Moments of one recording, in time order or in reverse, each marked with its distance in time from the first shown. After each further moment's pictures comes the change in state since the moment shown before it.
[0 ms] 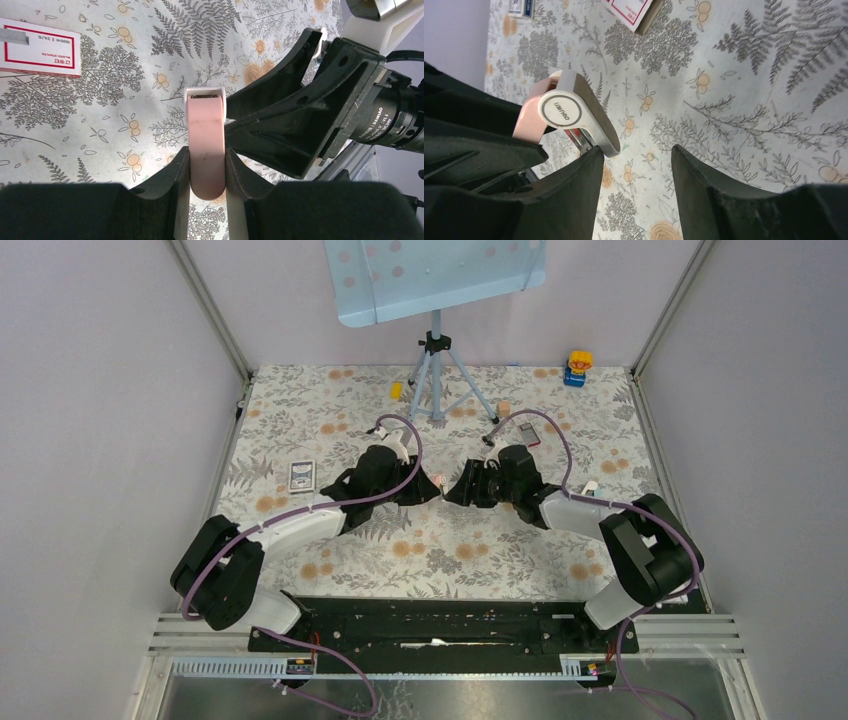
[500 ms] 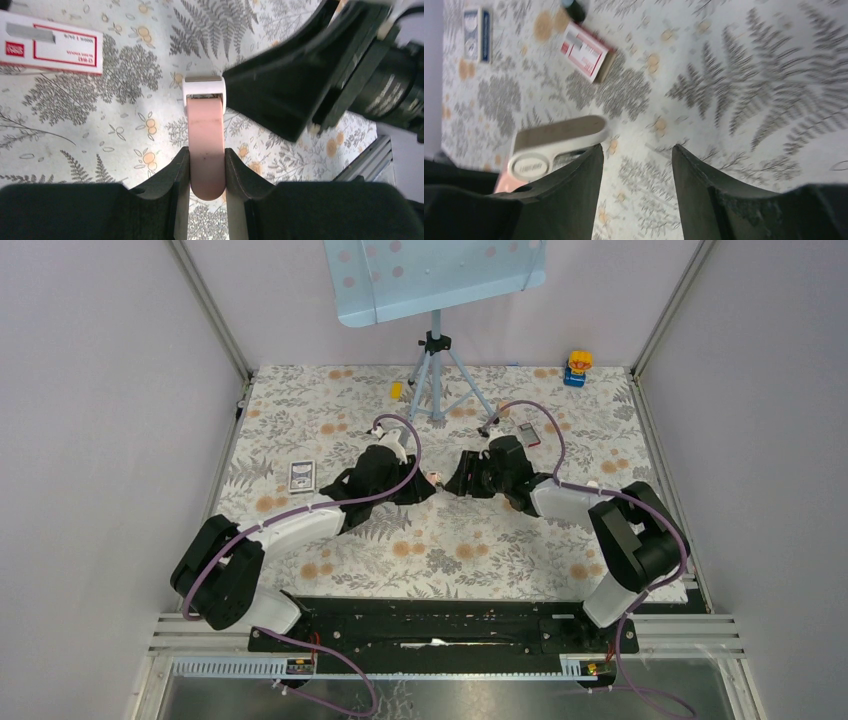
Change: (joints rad) left arm 0.008 0.002 -0.003 -0.022 -0.039 0.026; right arm 0.003 0.102 0.139 -0.090 0.148 -0.045
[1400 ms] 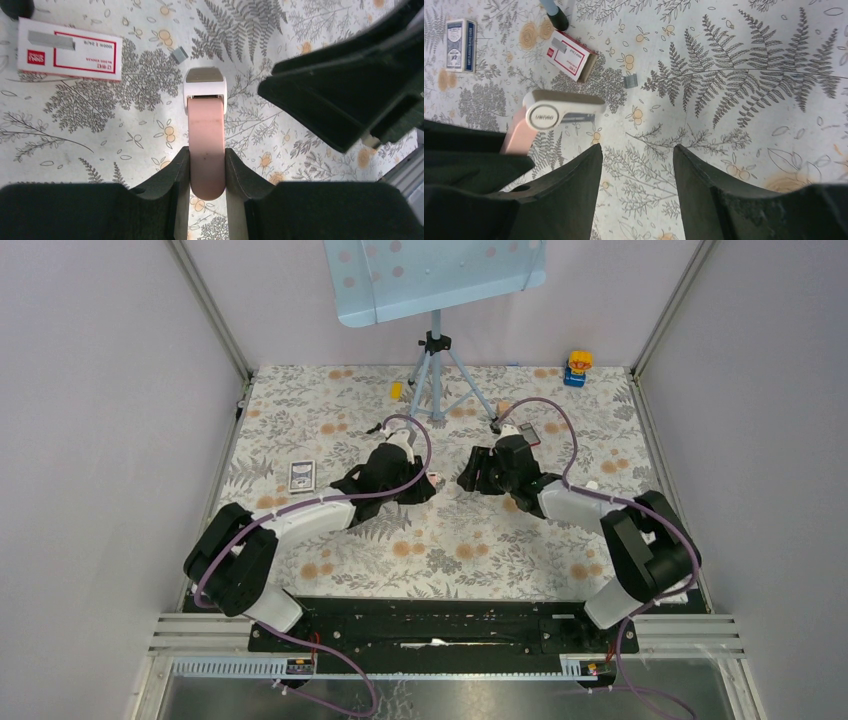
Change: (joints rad) left arm -0.014 0.084 0.074 -0.057 -0.085 0.054; right arm -0.010 -0.110 -0.042 -0.059 0.129 -0.031
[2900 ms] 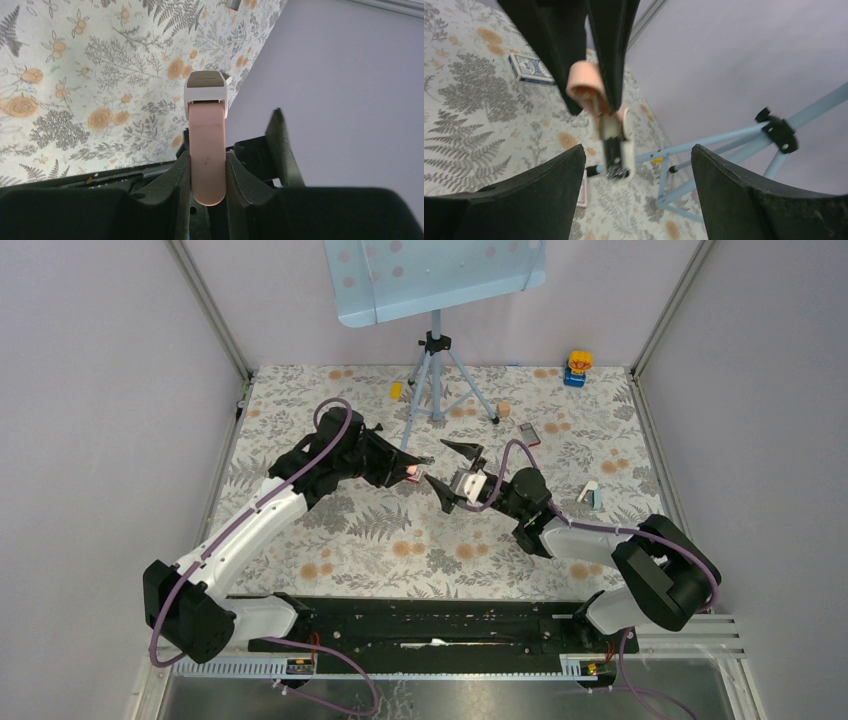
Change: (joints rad) left arm 0.141 -0.265 0.282 -0.590 0.178 -0.836; right arm 0.188 -0.113 -0.246 0.923 -0.307 -1.189
